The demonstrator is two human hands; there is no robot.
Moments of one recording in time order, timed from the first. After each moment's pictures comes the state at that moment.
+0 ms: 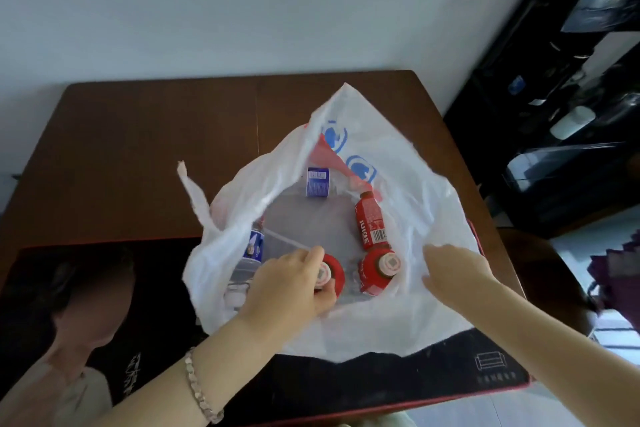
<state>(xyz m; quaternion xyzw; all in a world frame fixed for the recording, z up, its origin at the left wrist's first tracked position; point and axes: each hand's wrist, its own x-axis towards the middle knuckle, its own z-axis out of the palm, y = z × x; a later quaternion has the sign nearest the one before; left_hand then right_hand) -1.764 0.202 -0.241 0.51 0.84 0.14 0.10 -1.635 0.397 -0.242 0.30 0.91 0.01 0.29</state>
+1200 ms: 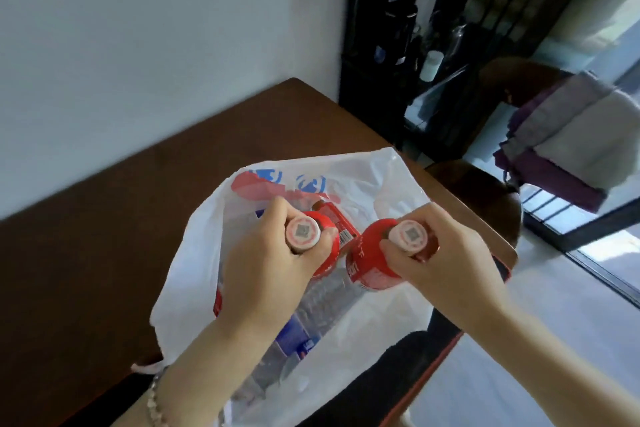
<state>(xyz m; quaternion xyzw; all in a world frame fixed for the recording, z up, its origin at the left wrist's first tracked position) -1.816 0.227 -0.164 0.56 0.74 0.35 0.13 -1.638 0.288 -0.157 0.55 0.75 -0.29 -0.20</state>
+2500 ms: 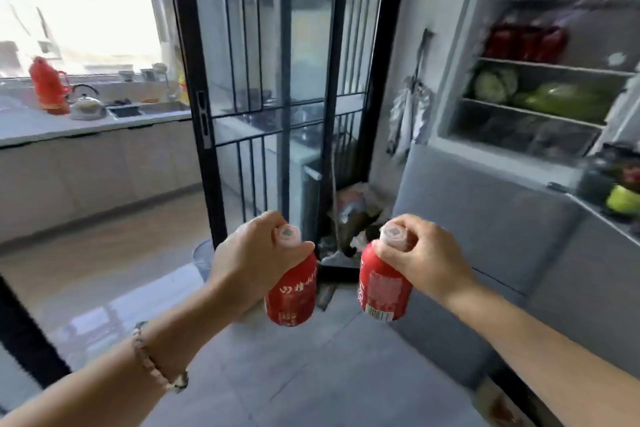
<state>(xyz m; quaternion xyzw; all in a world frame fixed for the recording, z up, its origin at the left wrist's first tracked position) -0.852 0.153 -0.051 0.92 0.13 0.19 0.32 -0.795 -0.060 -0.045 0.90 0.18 0.08 -0.38</state>
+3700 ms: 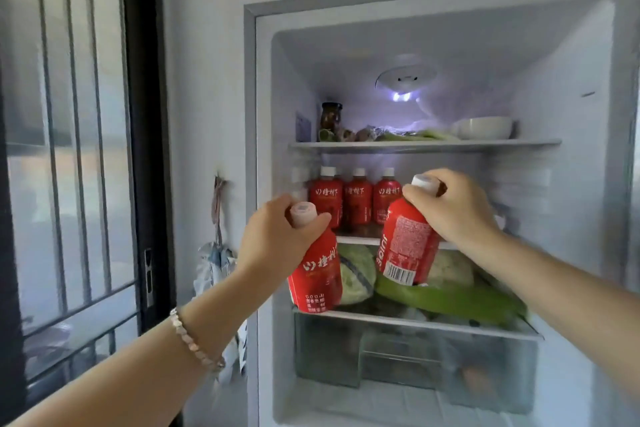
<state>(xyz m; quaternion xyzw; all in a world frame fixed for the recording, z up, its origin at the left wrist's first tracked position) -0.068 -0.136 0.162 0.79 -0.23 0.25 0.52 -0.134 -0.340 0.192 0.82 -0.07 0.48 -0.31</state>
